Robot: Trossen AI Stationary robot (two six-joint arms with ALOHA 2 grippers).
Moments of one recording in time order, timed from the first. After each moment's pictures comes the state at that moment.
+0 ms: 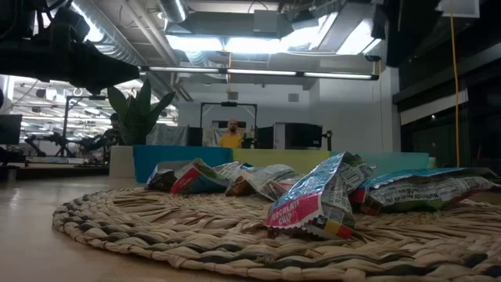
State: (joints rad) left arm 0.04 0.03 0.01 0.06 -0.31 0.01; right arm 0.48 1.67 1.37 -0.88 0.07 0.77
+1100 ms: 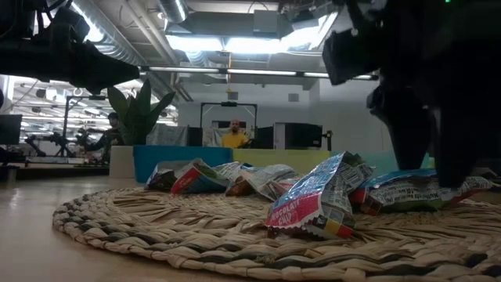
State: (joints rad) left arm 0.04 0.03 0.01 0.06 -0.31 0.01; right arm 0.48 1.97 1.37 -0.92 0.05 0.67
